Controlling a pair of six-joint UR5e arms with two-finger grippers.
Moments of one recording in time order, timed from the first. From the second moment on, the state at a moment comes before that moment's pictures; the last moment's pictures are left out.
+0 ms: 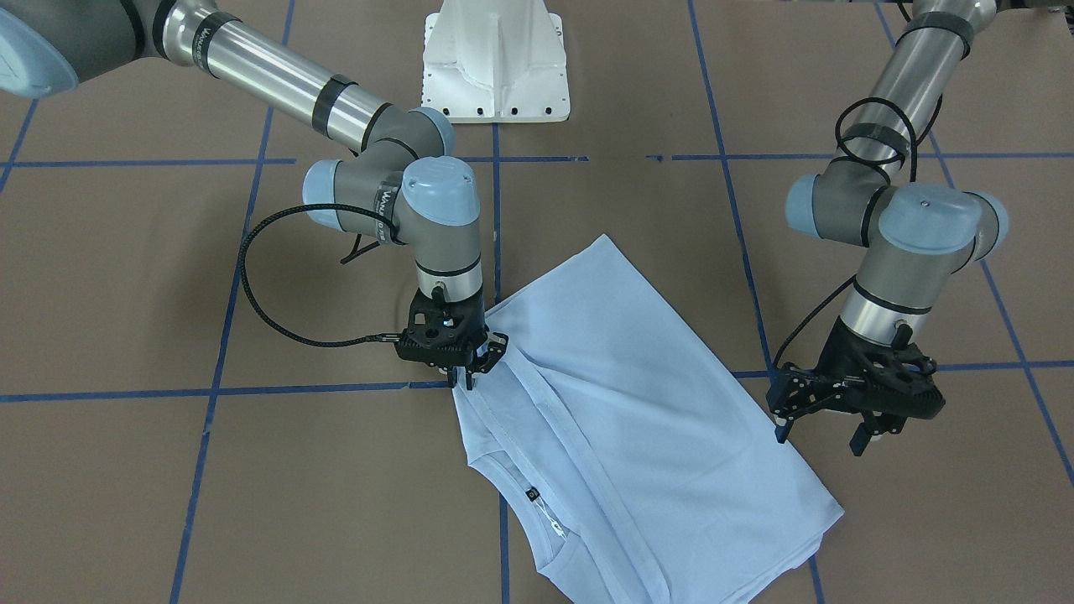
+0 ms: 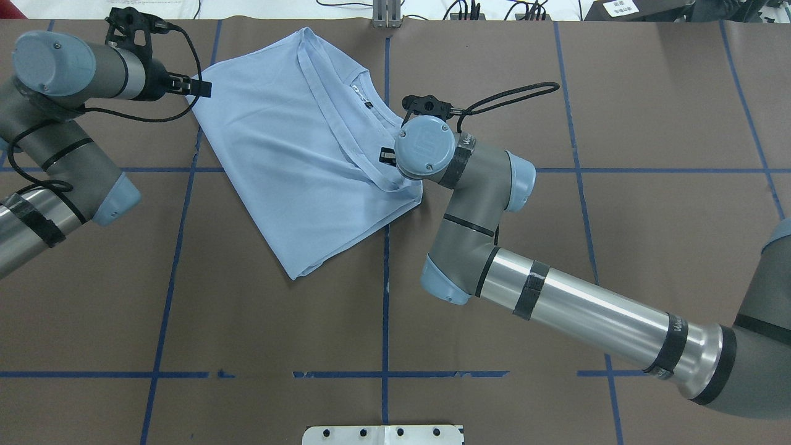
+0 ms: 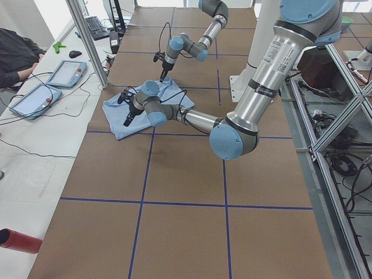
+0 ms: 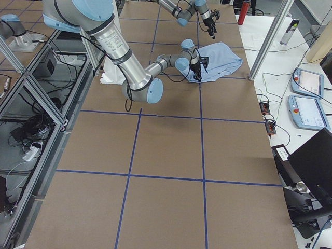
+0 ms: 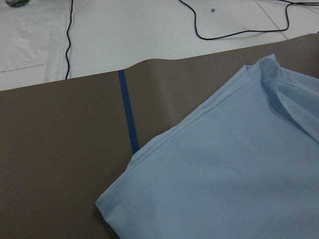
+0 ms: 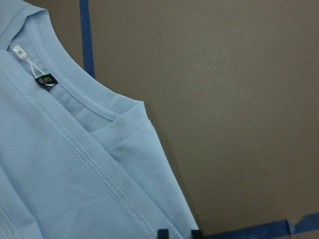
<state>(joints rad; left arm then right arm) -0.94 -2.06 -1.29 -2.40 -1.77 -0.78 0.56 -0.72 1.20 -1.20 1.57 1.40</state>
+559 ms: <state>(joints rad) -0.94 -2.06 -1.29 -2.40 -1.77 -0.78 0.56 -0.72 1.20 -1.20 1.57 1.40</state>
